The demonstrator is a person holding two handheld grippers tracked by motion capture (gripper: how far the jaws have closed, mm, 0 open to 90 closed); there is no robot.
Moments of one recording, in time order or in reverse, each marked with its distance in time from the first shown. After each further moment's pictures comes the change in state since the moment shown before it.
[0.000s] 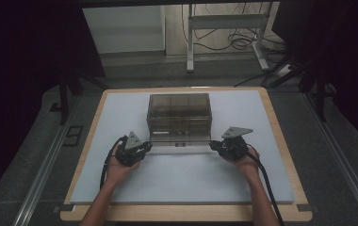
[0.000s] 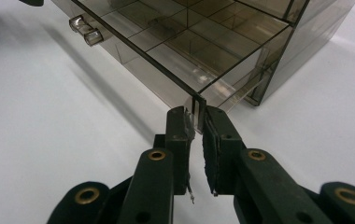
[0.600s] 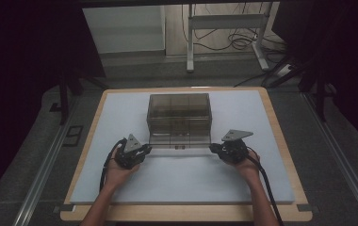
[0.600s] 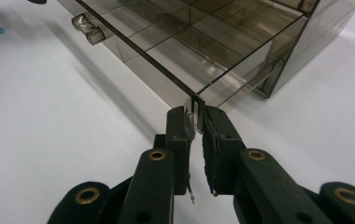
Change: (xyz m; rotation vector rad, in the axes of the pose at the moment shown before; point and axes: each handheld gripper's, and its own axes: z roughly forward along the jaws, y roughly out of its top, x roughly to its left) left arm -0.005 -0.006 -0.004 -0.001 -0.004 -0.008; right arm 0.007 -0.005 -0.003 0.007 0.009 -0.003
